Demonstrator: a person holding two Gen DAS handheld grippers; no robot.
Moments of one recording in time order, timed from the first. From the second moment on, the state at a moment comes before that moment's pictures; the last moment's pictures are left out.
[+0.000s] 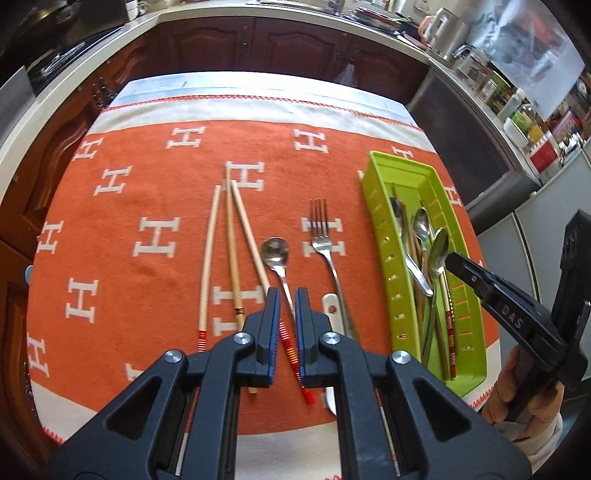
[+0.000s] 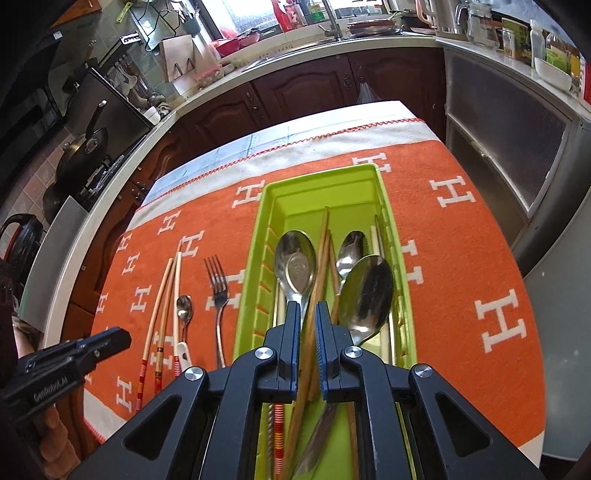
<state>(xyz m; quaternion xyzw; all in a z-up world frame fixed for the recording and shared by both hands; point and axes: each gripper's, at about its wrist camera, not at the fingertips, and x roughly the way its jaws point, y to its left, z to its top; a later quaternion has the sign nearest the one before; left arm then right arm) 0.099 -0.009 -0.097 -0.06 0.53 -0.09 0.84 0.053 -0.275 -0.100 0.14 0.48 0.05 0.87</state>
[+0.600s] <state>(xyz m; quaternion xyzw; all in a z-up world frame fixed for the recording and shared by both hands) 0.086 0.042 -0.103 -0.07 0.54 -0.04 0.84 0.032 -0.203 -0.077 0.10 0.49 0.13 0.86</state>
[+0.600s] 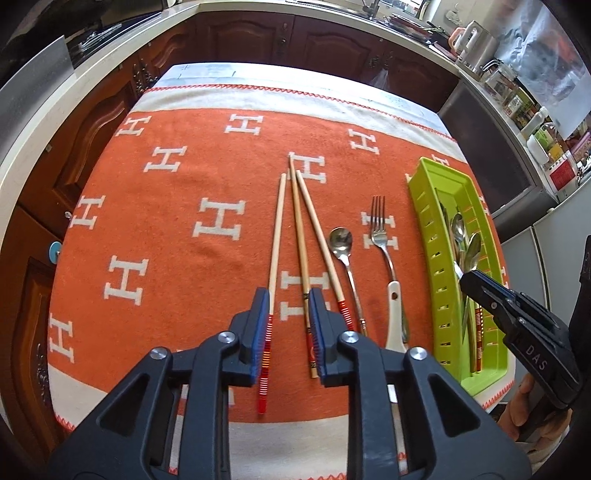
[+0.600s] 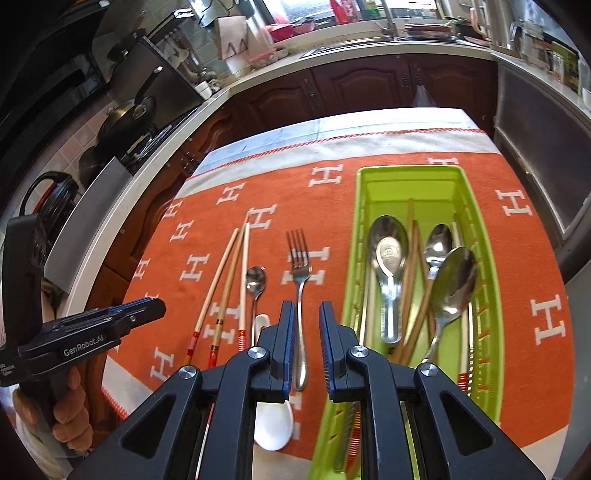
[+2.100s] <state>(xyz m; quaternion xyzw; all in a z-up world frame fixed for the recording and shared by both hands) 0.104 0.048 -0.146 -0.07 0.56 -0.06 0.82 0.043 -0.137 -0.139 0.02 0.51 0.21 0.83</state>
